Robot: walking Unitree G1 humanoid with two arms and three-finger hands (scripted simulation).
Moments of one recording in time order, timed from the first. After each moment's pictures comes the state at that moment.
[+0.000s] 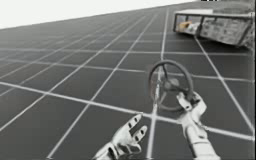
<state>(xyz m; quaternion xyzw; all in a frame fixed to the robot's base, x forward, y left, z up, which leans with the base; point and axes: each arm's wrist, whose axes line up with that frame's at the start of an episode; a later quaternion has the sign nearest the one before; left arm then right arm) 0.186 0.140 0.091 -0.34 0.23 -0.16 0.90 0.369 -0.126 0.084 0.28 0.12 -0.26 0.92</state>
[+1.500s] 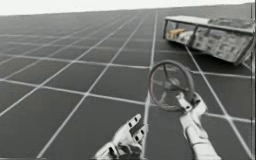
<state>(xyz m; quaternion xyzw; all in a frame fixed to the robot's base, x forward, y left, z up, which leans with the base) 0.185 0.142 0.089 -0.35 0.23 -0.16 0.90 0.370 -0.121 0.087 0.27 0.12 -0.26 0.92</state>
